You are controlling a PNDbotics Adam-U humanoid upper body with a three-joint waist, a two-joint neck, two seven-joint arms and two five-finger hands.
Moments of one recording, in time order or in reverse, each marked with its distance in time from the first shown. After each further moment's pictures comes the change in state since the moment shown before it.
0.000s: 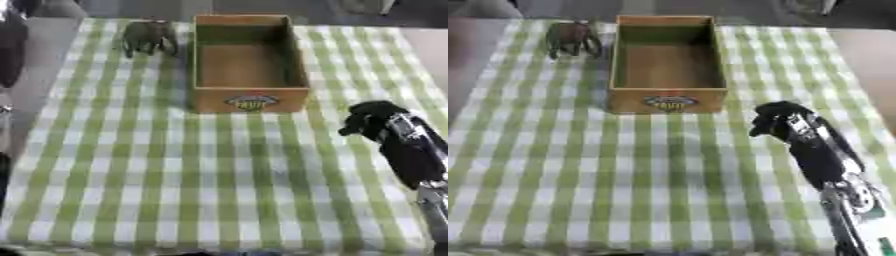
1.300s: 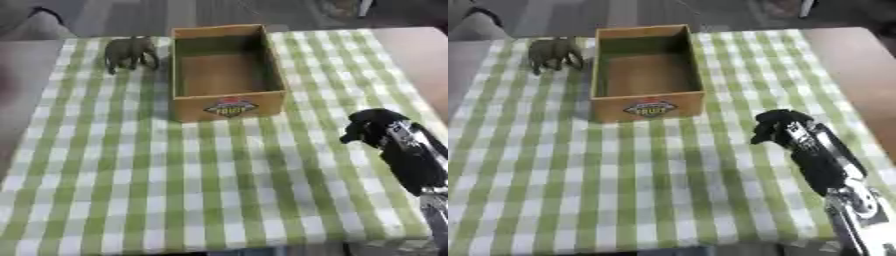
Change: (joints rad) left arm -0.584 0.374 0.031 0.762 -0.344 -0.128 0.290; right arm 0.026 -0.029 0.013 0.001 0.000 -0.001 0.020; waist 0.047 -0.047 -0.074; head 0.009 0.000
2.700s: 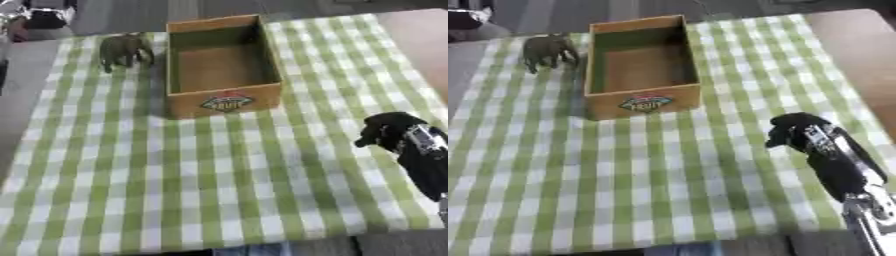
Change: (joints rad) left arm -0.091 -0.184 -0.125 0.688 -0.924 -0.231 -0.213; right arm -0.026 -0.005 0.011 0.011 0.001 0.007 0.019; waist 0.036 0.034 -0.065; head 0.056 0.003
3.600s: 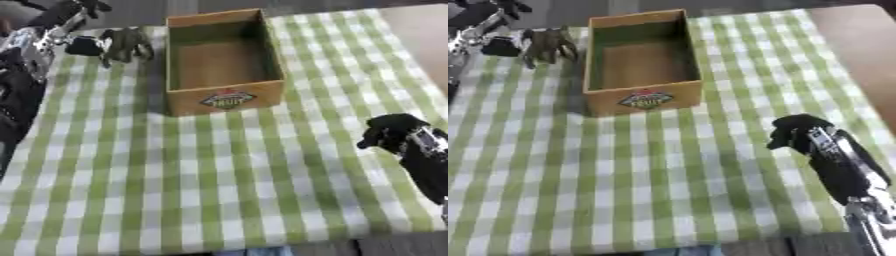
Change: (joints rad) left arm 0.046 -0.070 -0.013 -0.015 -0.083 0.069 -0.036; right arm -0.006 0.011 0.001 0.000 0.007 0.003 0.004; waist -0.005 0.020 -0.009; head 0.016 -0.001
